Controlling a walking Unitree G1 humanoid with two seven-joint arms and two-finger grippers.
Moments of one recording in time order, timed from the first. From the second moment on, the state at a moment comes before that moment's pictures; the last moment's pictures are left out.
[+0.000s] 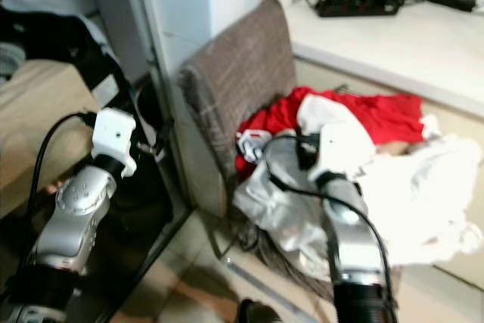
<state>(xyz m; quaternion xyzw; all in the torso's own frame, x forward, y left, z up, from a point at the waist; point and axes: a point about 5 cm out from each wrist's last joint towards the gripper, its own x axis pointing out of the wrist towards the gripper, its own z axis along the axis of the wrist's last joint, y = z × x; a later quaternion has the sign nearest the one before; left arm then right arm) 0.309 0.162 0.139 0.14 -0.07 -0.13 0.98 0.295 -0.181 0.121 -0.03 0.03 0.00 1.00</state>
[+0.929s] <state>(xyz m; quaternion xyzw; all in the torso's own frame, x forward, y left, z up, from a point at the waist) 0.304 0.161 0.131 0.14 -0.06 -0.15 0.98 0.314 -0.241 0.098 0.01 0.13 -0.20 0.97</state>
